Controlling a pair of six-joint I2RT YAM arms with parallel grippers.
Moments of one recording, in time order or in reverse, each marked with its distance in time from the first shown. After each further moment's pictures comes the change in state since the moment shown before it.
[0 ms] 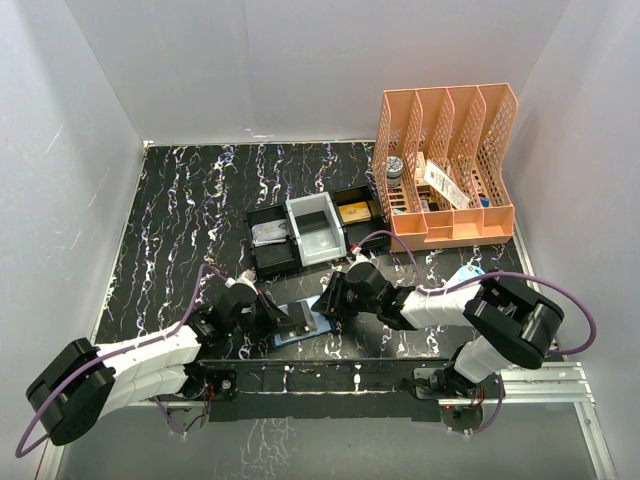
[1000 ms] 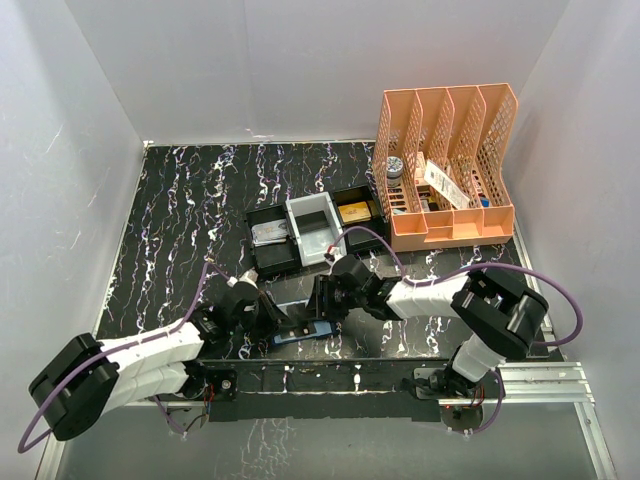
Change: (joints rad) left arm 0.000 0.014 0.026 -0.065 0.012 0.051; right arm 0.019 0.080 0.152 -0.163 -0.174 -0.148
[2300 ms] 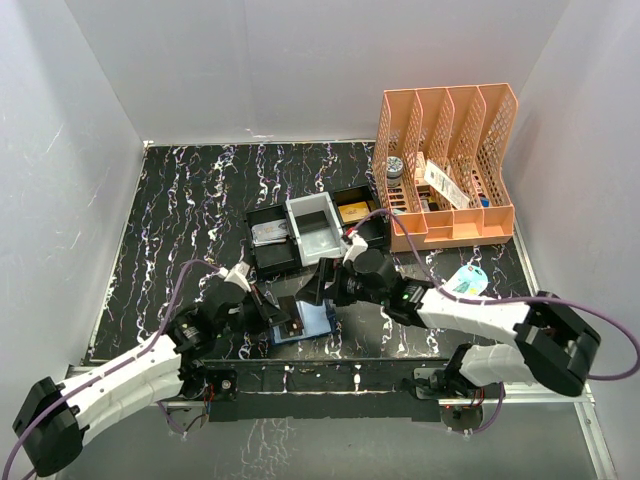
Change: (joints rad) left arm 0.000 -0.296 0.043 -0.228 -0.046 0.106; right arm 0.000 -0.273 -0.051 0.022 0.122 -0.014
